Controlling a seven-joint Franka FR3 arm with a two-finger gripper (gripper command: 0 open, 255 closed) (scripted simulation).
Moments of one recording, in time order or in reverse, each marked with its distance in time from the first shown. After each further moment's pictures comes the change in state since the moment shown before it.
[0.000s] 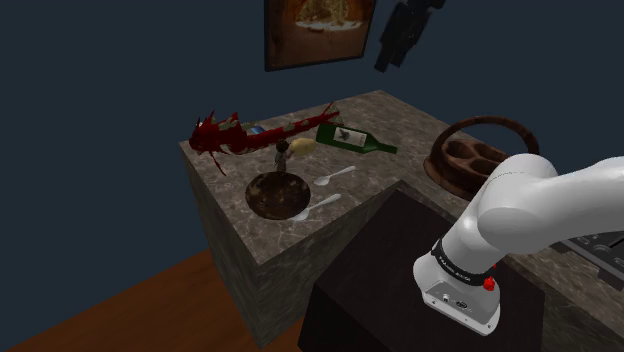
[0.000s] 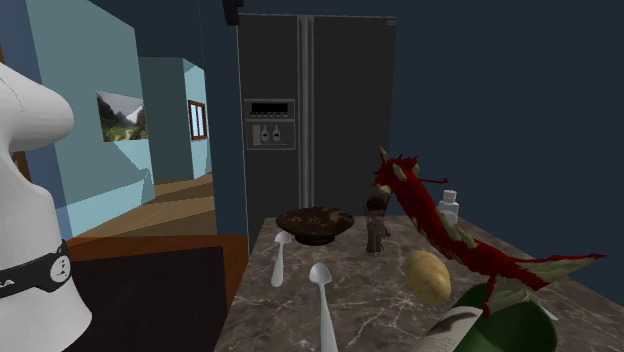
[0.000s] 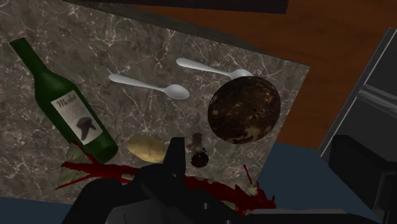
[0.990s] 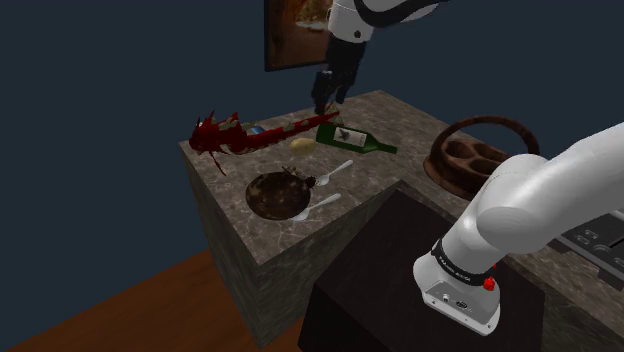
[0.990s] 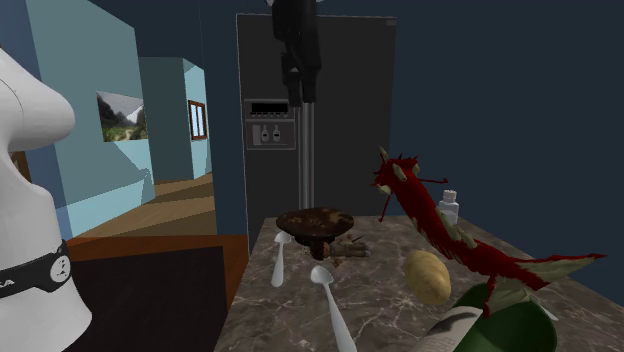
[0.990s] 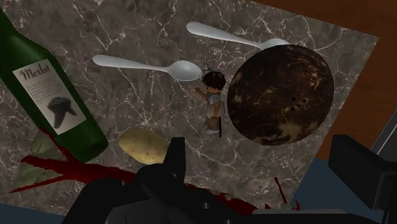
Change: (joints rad) arm -0.015 0.351 0.105 -0.068 -0.061 0.368 0.058
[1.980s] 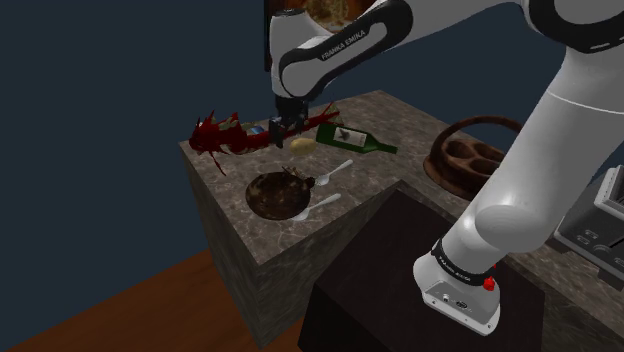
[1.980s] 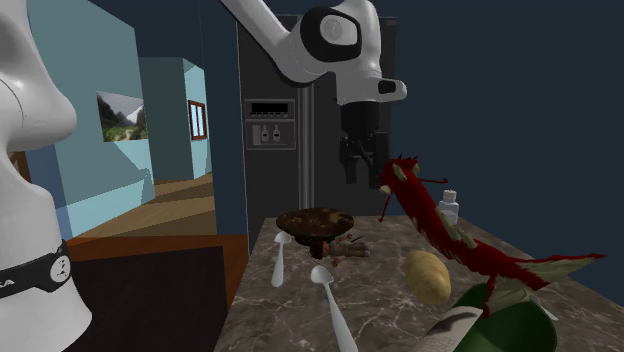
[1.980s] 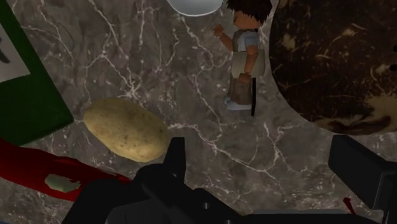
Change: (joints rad) arm -0.025 0.575 0.062 0.204 -0.227 0.288 0.174
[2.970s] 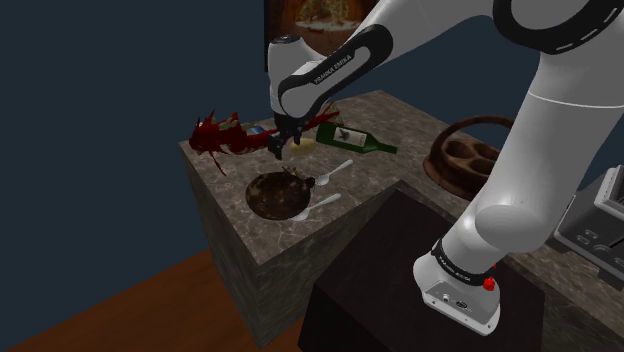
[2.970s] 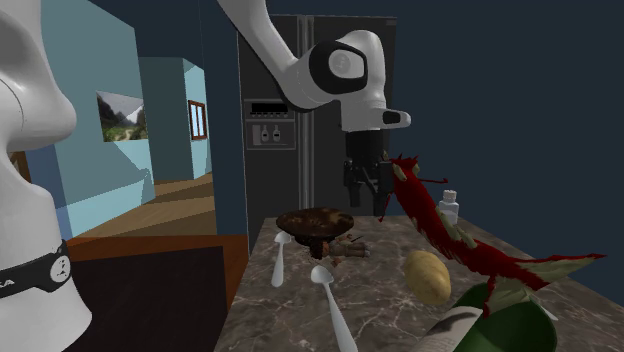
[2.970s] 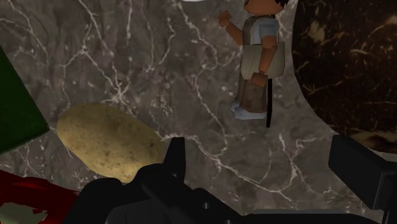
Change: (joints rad) arm 0.000 0.108 -0.014 -0.004 -0.051 0.103 0.034
